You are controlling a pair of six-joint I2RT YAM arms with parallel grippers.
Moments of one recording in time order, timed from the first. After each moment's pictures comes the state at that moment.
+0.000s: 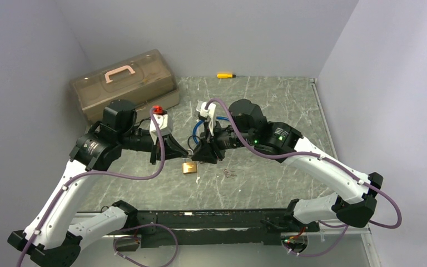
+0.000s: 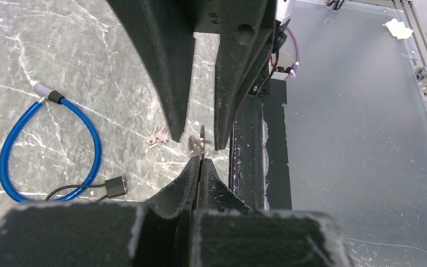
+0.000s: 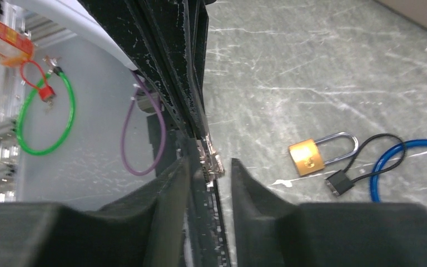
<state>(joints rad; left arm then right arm) -0.50 0.96 1.28 -0.83 0.99 0.33 1.01 1.28 1.45 -0.60 -0.47 0.08</state>
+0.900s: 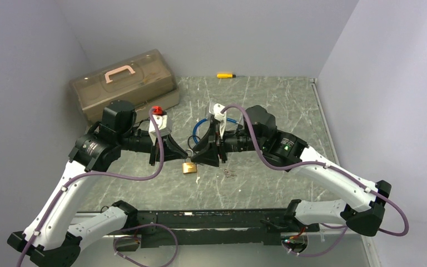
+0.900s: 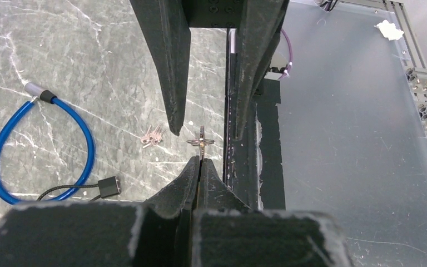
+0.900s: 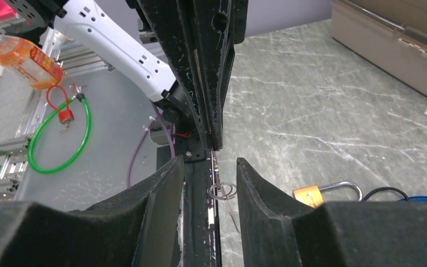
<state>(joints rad) -0.50 0.95 1.28 -0.84 1.00 0.32 0.99 1.16 1.25 -0.30 -0.55 0.11</state>
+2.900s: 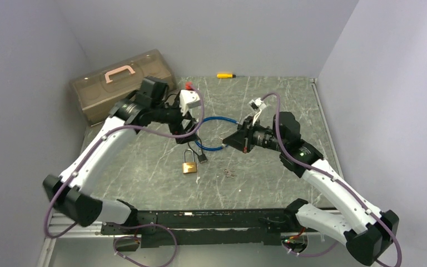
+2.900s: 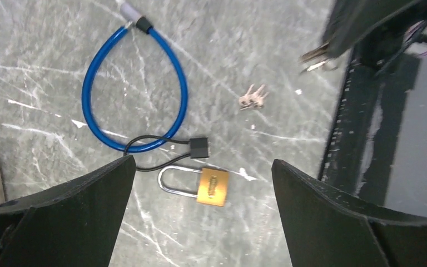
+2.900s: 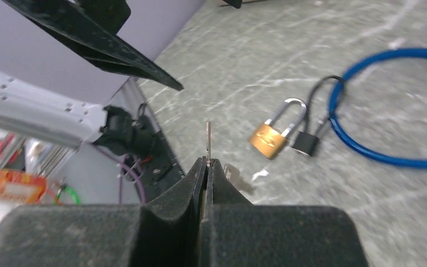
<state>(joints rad) -0.50 1.32 1.46 -0.85 0.66 0.41 0.60 0.97 0.89 -0.15 -0.58 0.45</state>
